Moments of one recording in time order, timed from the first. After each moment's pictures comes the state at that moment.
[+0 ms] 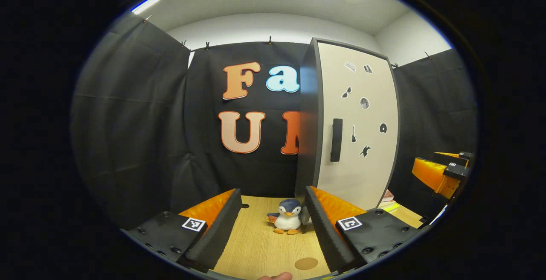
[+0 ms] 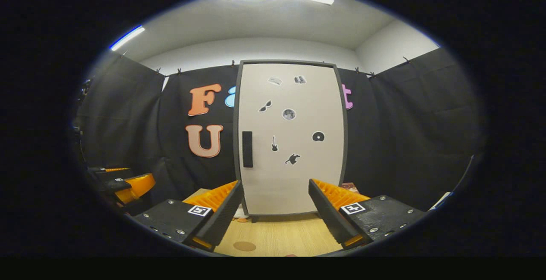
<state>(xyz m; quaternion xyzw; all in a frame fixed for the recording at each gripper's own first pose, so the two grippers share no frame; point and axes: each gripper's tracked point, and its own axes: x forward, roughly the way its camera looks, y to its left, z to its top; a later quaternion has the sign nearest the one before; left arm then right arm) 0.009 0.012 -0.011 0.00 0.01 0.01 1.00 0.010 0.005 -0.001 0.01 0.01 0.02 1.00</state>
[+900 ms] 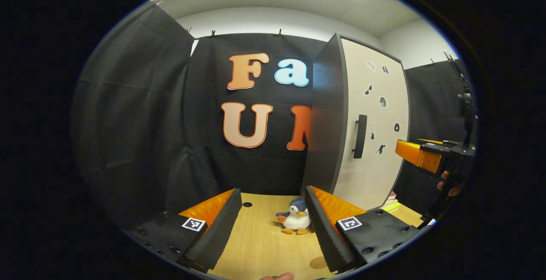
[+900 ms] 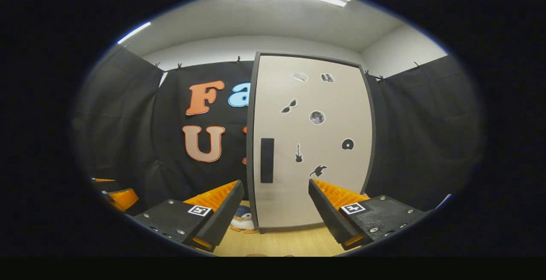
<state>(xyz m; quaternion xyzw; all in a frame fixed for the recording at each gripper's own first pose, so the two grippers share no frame) 0.054 0.102 -0.030 -0.02 0.03 -0.01 1.00 0.118 0.083 0.020 -0.01 -0.01 0.00 1.00</state>
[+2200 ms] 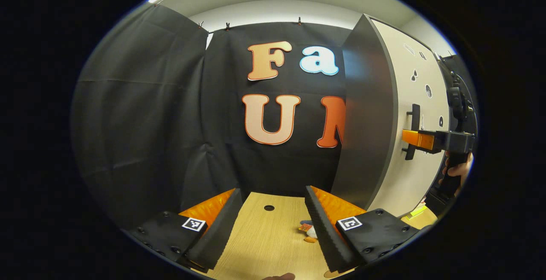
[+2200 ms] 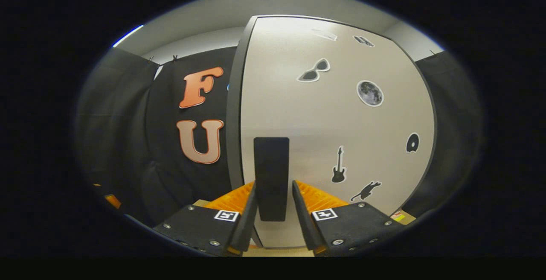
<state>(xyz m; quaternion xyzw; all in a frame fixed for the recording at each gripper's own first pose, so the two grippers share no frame) 0.138 0.125 -0.054 -0.01 0.06 0.08 1.00 0.290 0.098 -0.008 0.01 0.03 0.05 1.00</state>
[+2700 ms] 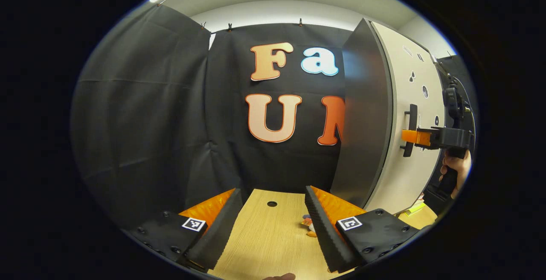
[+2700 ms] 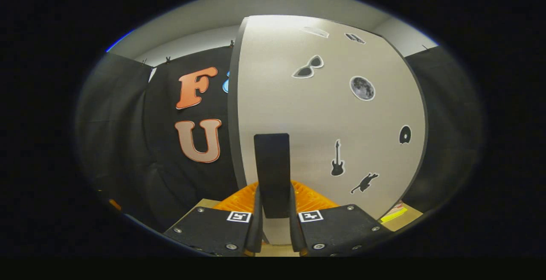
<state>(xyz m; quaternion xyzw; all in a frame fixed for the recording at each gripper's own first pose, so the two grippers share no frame) 0.099 0.140 -0.046 -0.01 0.05 0.08 1.00 0.279 0.093 -0.007 0.04 0.04 0.03 1.00</state>
